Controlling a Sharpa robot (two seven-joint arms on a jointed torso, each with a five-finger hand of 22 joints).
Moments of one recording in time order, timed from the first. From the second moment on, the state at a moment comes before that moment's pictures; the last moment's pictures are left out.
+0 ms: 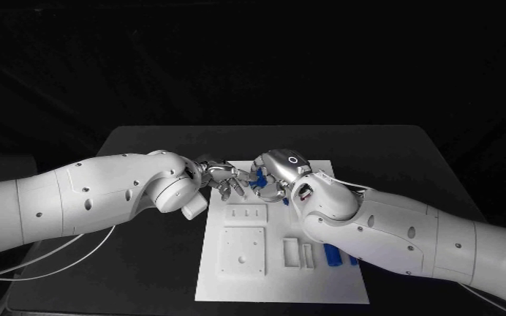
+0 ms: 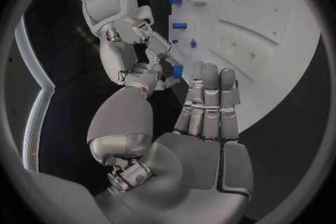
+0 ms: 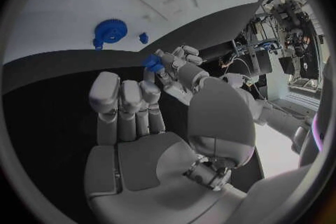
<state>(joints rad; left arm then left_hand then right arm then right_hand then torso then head) 1.31 -0.80 -0.23 1.50 -0.46 -0.19 -0.27 0.89 -0.14 0.40 -0.09 0.05 0.82 0.15 0.36 0.52 1.14 0.06 0.42 0.23 1.10 -0.05 1.07 0.59 0.07 0.87 -0.11 0.95 1.12 1.10 -0.48 -0.09 1.42 -1.77 -0.49 -0.36 1.03 -0.28 0.79 -0.16 0.21 1.07 0.07 0.29 0.53 1.22 -0.03 1.15 1.08 1.29 -0.13 1.18 1.26 0.14 1.40 -0.09 1.02 1.31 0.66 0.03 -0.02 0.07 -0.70</state>
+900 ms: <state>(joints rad) 1.31 -0.78 -0.23 1.48 -0.43 -0.16 -0.25 0.92 0.05 0.38 -0.22 0.26 0.91 0.13 0.37 0.50 1.19 0.04 0.41 0.24 1.11 -0.06 1.06 0.61 0.07 0.87 -0.11 0.94 1.15 1.10 -0.47 -0.09 1.42 -1.76 -0.49 -0.35 1.03 -0.28 0.79 -0.16 0.21 1.07 0.07 0.29 0.53 1.22 -0.03 1.15 1.08 1.29 -0.13 1.18 1.26 0.14 1.40 -0.09 1.02 1.31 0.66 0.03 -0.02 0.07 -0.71</state>
